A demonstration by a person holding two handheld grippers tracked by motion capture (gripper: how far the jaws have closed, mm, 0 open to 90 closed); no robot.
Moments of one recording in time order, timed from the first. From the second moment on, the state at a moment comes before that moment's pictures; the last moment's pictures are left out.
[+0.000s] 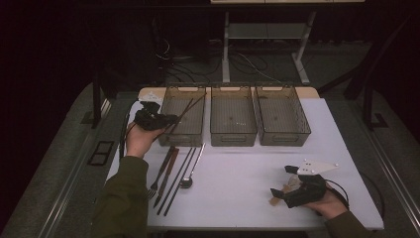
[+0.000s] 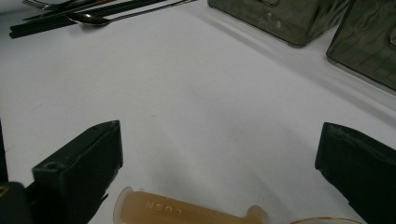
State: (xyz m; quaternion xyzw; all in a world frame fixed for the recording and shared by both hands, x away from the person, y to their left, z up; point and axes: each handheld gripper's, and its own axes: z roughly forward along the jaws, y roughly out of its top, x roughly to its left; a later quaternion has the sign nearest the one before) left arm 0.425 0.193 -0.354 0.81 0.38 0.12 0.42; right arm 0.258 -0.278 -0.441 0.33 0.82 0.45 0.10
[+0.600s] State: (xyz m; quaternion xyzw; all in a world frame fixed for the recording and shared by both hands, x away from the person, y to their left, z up) left arm 0.462 0.177 -0.354 0.81 0.40 0.15 0.41; right arm 0.257 -0.276 -0.440 0.33 0.82 0.46 0.10
